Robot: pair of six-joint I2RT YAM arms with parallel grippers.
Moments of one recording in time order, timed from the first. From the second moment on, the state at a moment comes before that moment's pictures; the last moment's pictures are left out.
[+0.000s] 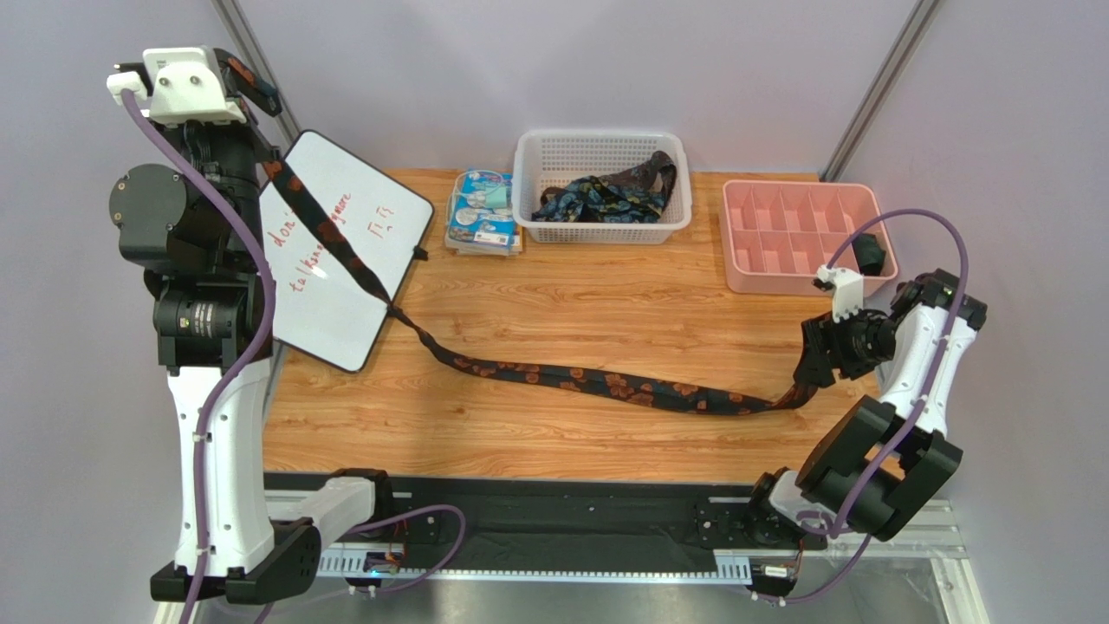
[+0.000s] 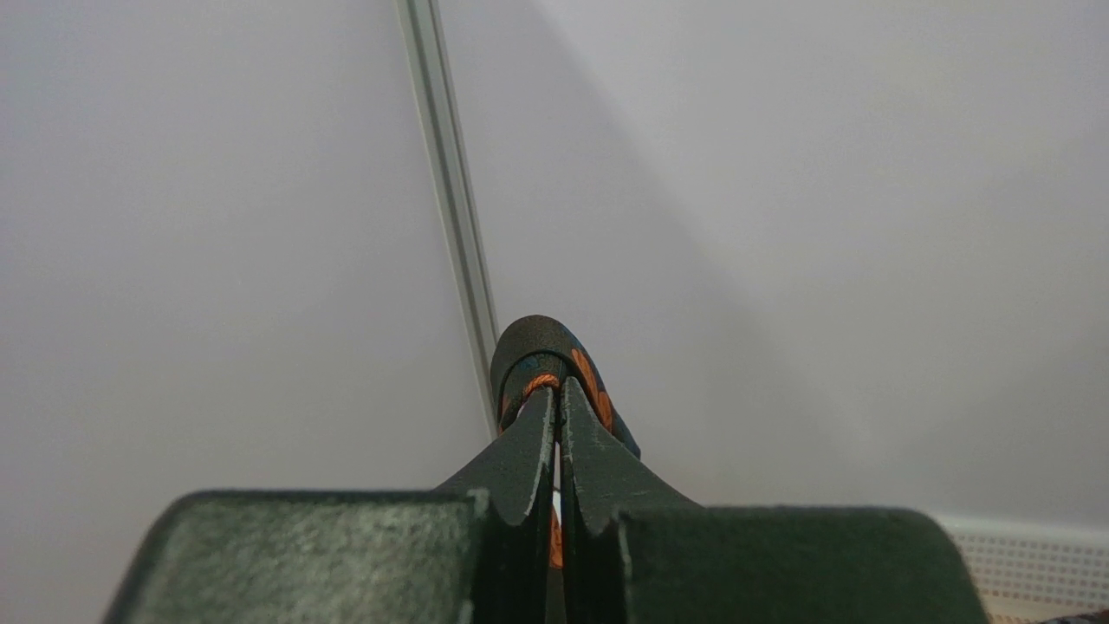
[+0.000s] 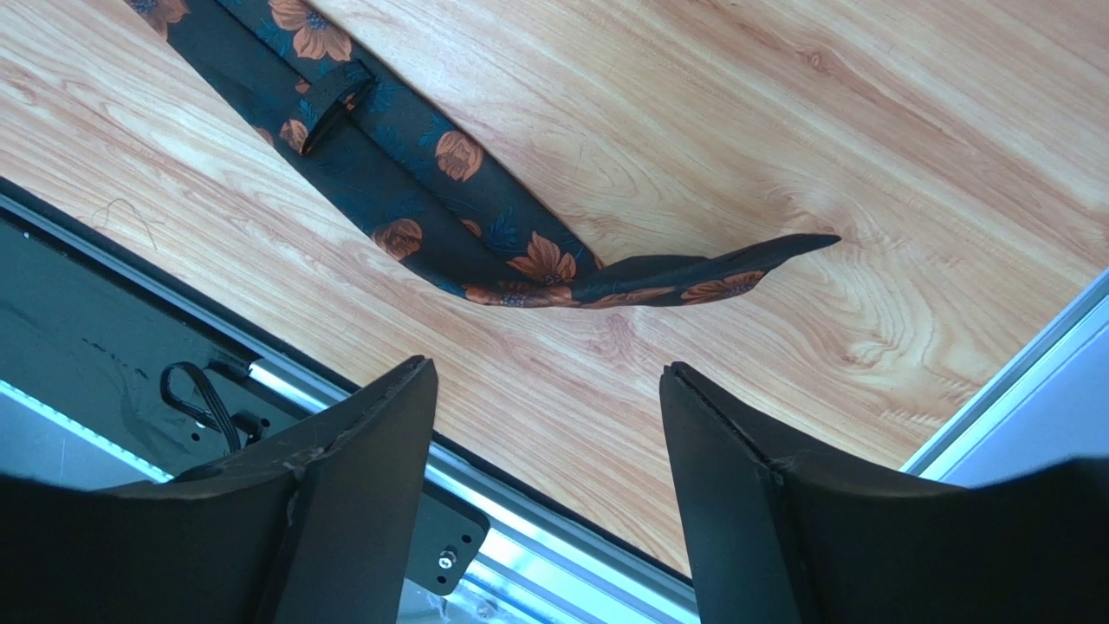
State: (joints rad) left arm -0.03 1.08 1.73 -0.19 -0.19 0.20; right arm -0.64 1.34 1.17 -1.29 -0.56 -1.05
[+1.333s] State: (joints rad) left arm -0.02 1.05 1.60 -0.24 -0.08 0.16; right arm -0.43 1.45 0.96 -1.27 -0.06 -1.01
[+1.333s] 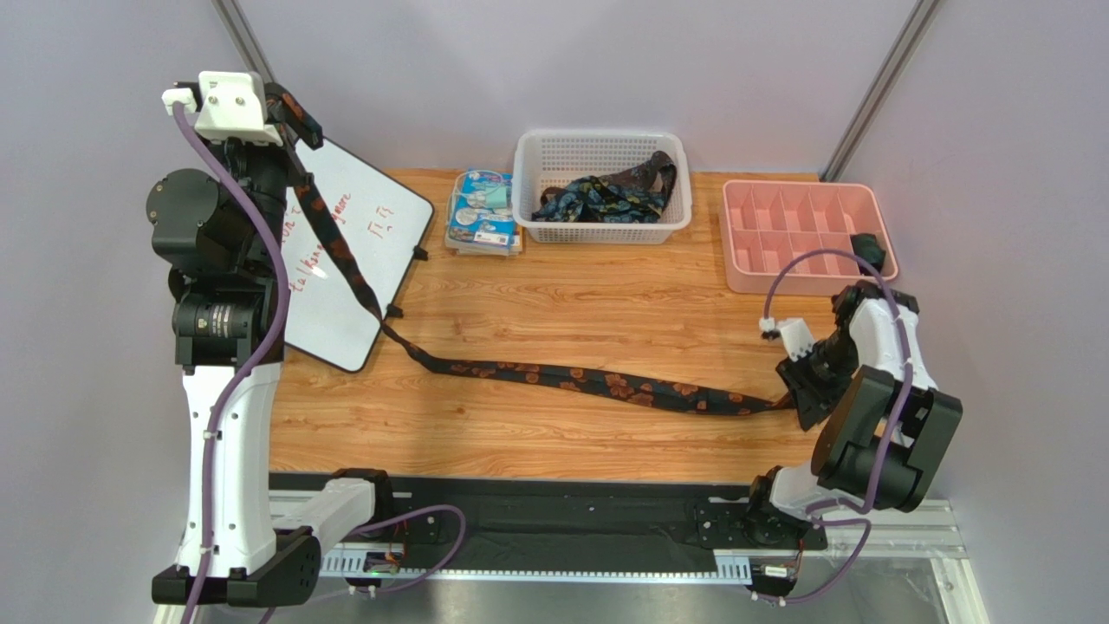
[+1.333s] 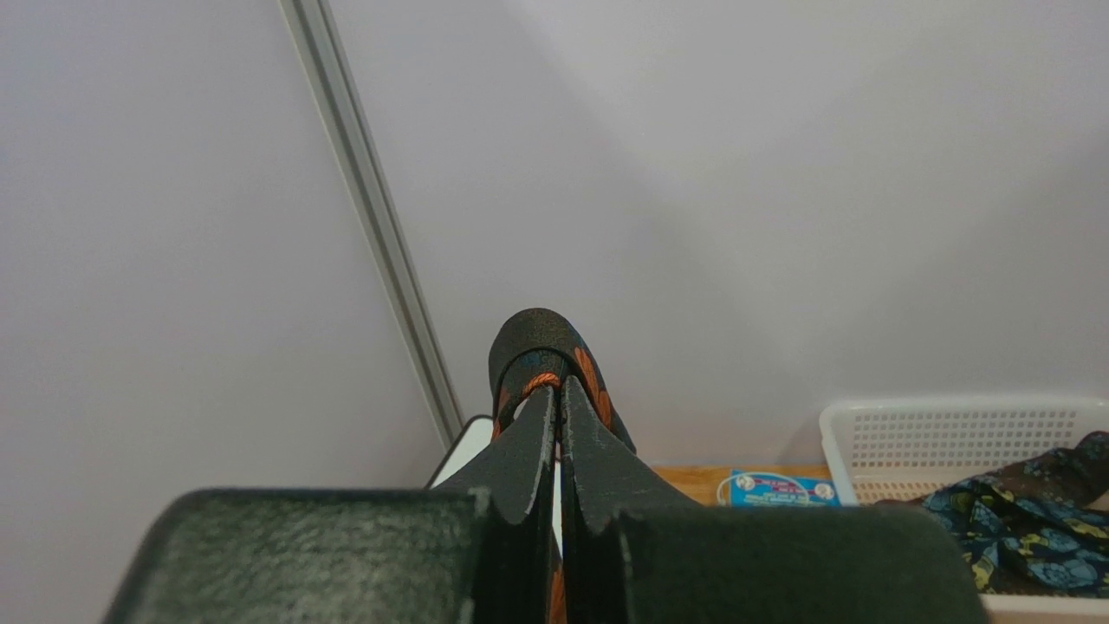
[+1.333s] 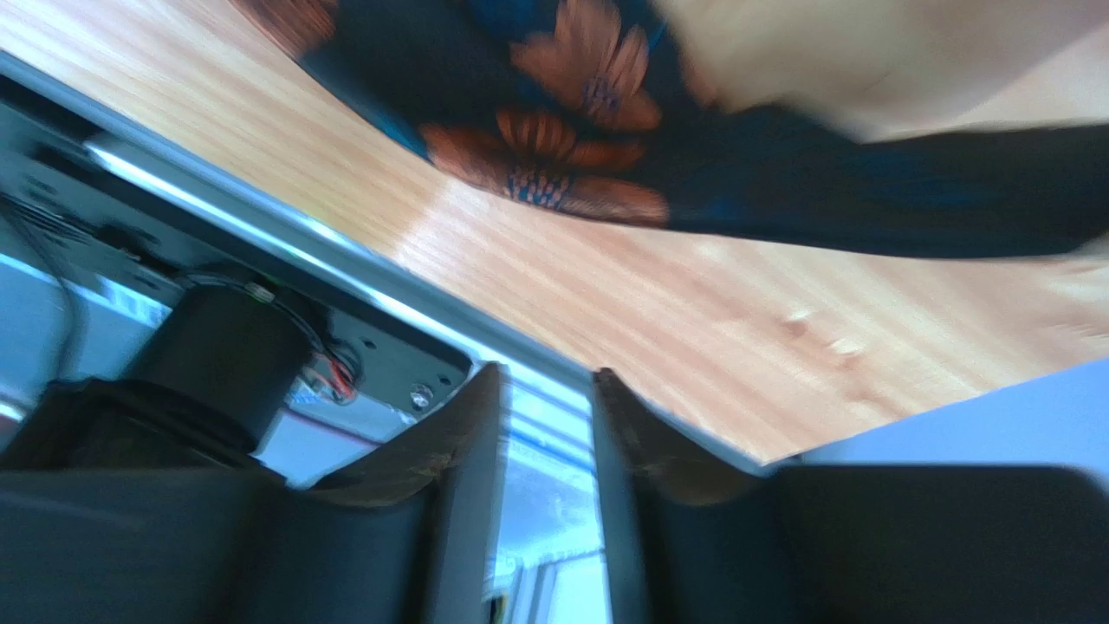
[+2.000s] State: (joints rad) left arm -0.02 1.03 1.57 -0.24 -0.07 0.15; right arm -0.23 1.53 0.93 -1.18 0.08 -0.92
